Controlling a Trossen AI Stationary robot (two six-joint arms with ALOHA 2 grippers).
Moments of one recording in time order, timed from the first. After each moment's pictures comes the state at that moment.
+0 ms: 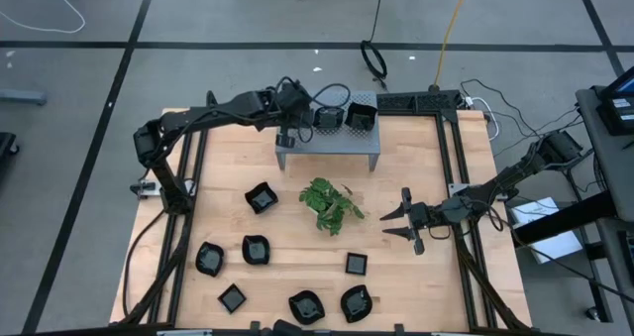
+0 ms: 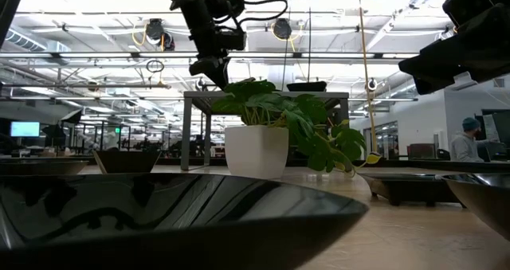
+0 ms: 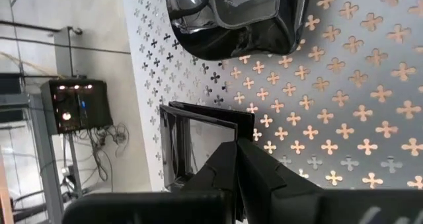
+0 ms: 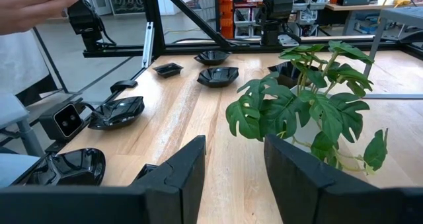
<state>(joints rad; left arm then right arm) 0.44 1.74 1.53 -0.73 -0.33 0.79 0.49 0.91 0.06 0.70 0.34 0.14</state>
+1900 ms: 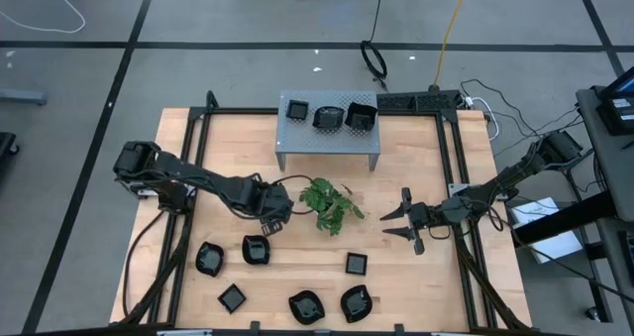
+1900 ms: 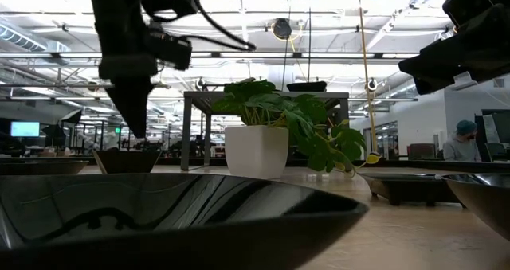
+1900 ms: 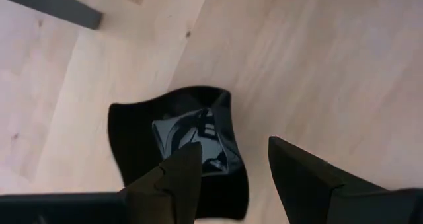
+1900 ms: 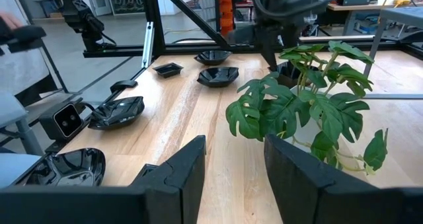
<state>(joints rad) -0.18 1.62 1.04 -0.89 -0.27 -0.59 0.49 0.91 0.06 0.70 0.34 0.14</state>
